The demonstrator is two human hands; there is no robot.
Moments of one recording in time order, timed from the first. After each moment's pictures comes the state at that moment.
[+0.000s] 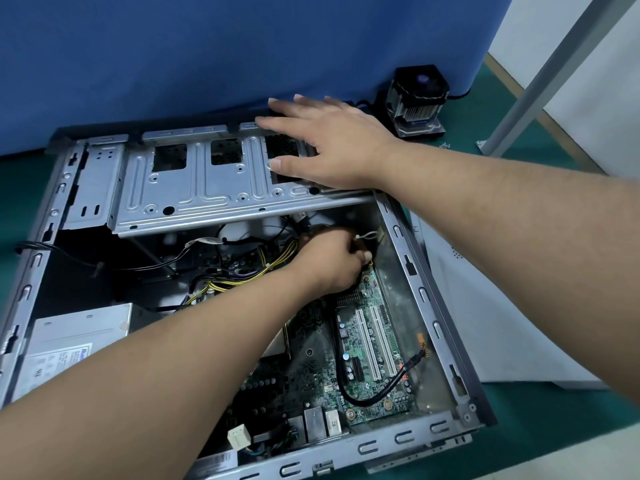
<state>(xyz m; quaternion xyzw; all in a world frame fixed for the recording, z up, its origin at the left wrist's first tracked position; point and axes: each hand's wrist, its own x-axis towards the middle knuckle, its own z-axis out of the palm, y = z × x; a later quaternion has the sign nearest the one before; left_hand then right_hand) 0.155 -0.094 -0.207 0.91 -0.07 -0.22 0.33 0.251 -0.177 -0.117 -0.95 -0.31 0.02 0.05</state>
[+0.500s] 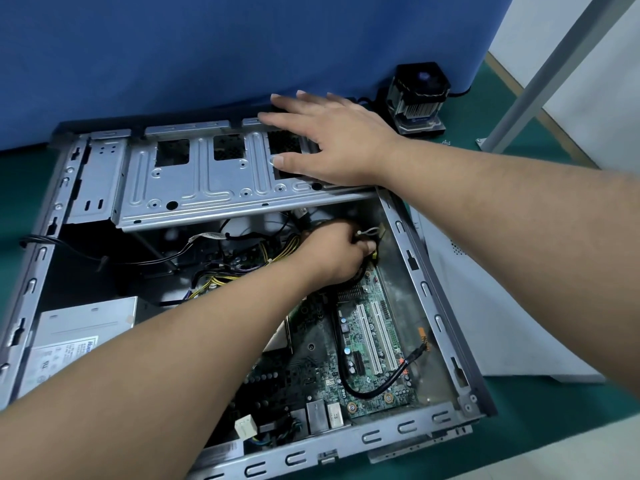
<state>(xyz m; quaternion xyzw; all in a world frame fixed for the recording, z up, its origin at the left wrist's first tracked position) 0.158 -0.094 -0.200 0.91 -0.07 -0.22 0.36 0.251 -0.177 -0.118 -0.95 -0.31 0.02 0.05</state>
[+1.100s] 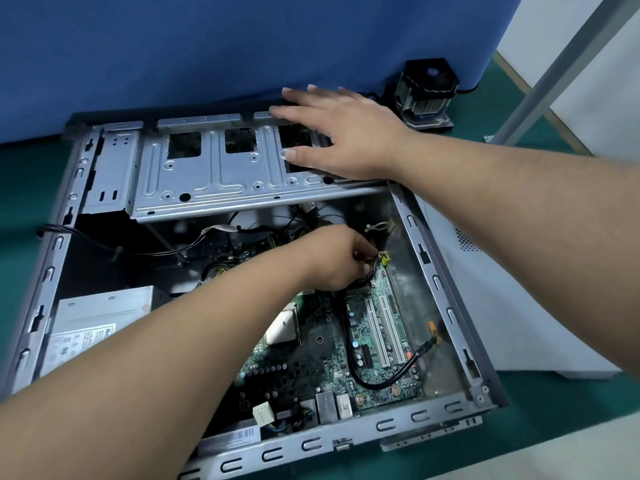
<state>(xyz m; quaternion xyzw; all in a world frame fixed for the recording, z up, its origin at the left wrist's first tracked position) 0.144 -0.070 -0.175 0.90 -0.20 -0.29 0.26 0.250 -0.176 -0.117 -0.95 -0.31 0.02 0.05</state>
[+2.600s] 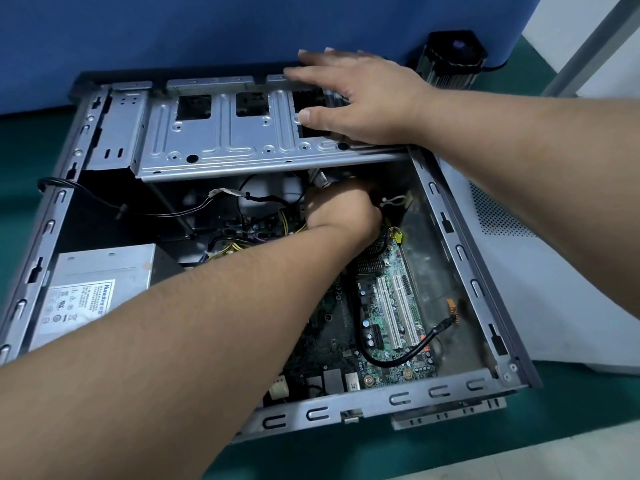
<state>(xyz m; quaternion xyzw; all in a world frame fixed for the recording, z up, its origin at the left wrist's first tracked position) 0.155 -0.101 -0.203 0.97 0.01 -0.09 0.23 0.249 -0.177 -0.116 -0.95 -0.30 0.03 0.07</state>
